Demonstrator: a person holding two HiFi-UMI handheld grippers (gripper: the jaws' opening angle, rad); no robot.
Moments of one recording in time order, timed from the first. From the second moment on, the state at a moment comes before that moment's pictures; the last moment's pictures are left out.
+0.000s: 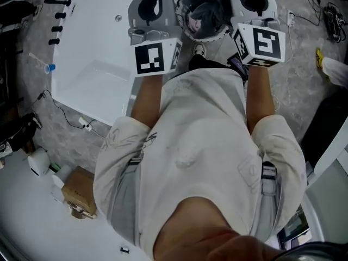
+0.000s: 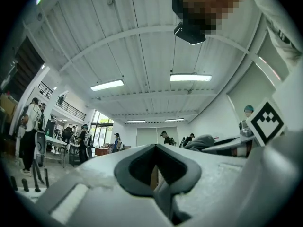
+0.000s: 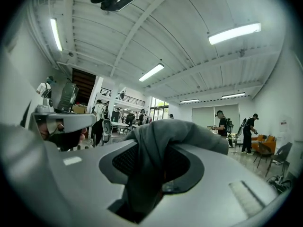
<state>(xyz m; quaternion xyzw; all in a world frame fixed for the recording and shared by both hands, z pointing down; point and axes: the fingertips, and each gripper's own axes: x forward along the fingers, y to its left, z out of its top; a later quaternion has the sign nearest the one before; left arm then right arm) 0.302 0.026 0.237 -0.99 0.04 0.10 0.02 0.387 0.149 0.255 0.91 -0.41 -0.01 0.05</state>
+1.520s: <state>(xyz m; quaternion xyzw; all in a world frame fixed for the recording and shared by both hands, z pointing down) 0.370 0.029 0.280 -1.00 0.03 0.06 0.01 0.436 0.141 0.599 0.85 -0.37 0.37 0.11</state>
